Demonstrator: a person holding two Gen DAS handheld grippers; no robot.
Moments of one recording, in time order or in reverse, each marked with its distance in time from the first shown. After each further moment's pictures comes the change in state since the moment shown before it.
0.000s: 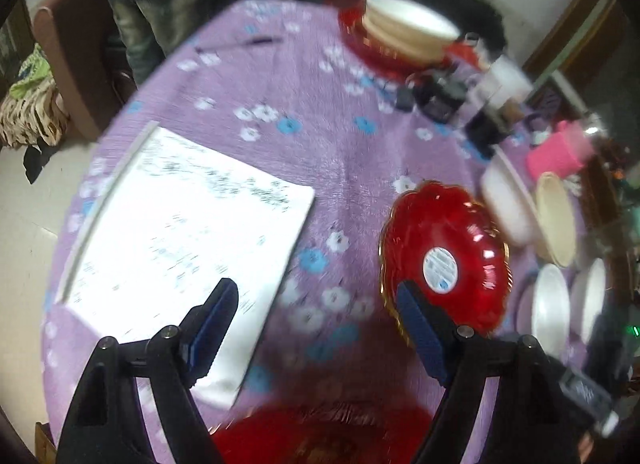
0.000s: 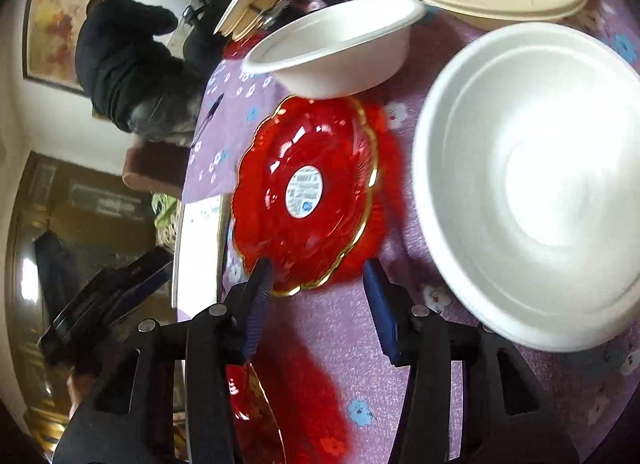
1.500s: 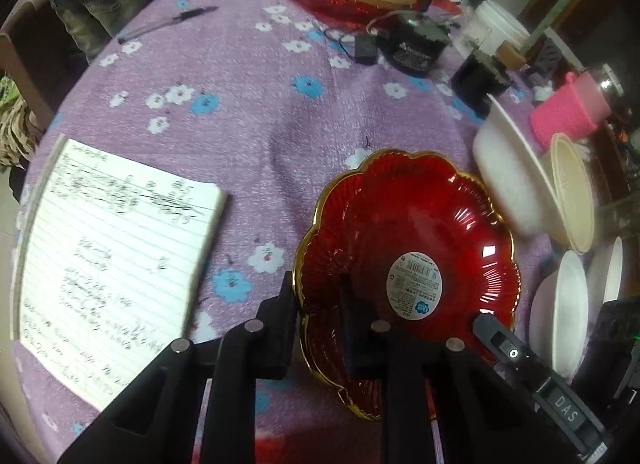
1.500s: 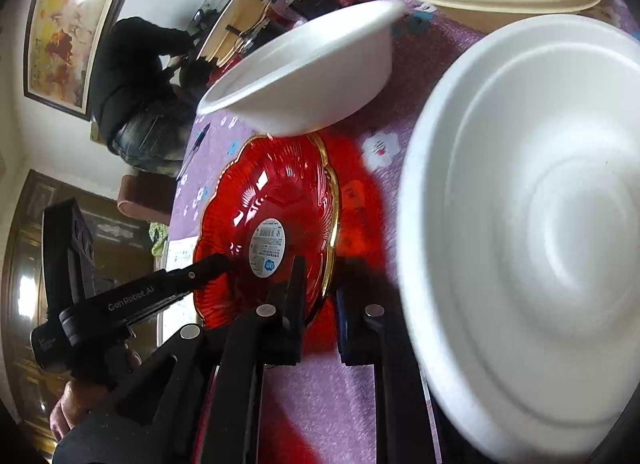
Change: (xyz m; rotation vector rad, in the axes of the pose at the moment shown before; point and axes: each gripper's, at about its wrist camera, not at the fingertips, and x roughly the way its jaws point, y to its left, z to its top) left arm 0.043 -0.037 0.006 0.099 0.084 0.000; right arm 0.030 -0.008 0.010 -0.015 -0.082 0.030
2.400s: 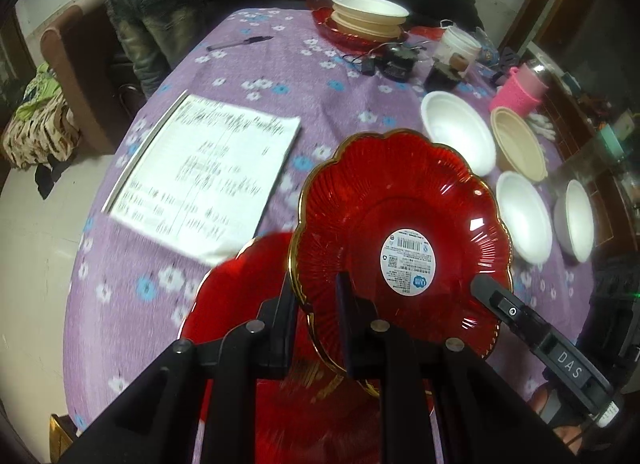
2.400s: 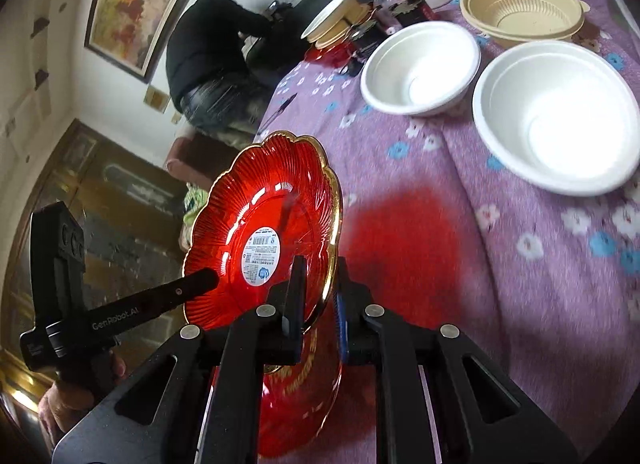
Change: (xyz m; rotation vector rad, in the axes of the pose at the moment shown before) left arm -0.113 0.019 -0.125 -0.011 -0.122 0.043; right arm -0.072 0.049 -0.099 -0.209 -0.024 0.097
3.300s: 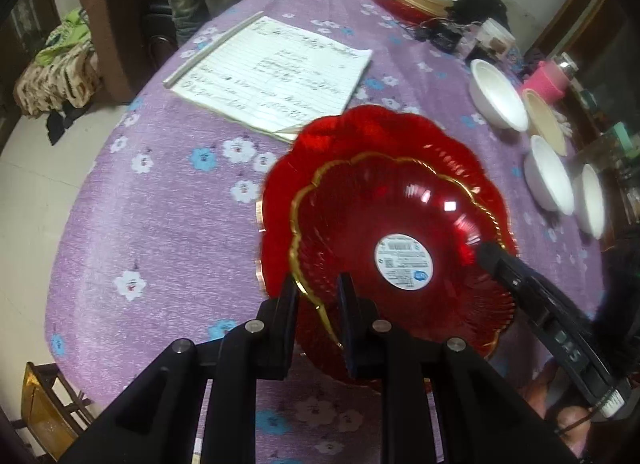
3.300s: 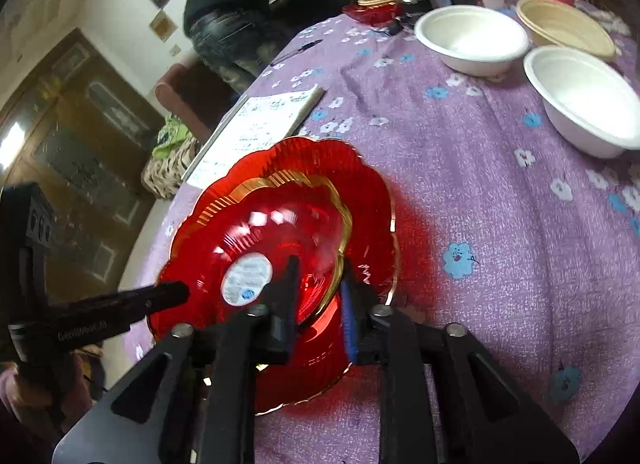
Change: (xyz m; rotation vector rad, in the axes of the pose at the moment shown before) left arm 0.005 0.063 -0.082 -0.120 0.045 -0.004; right arm 0.030 0.042 -0.061 -0.292 0.074 -0.159
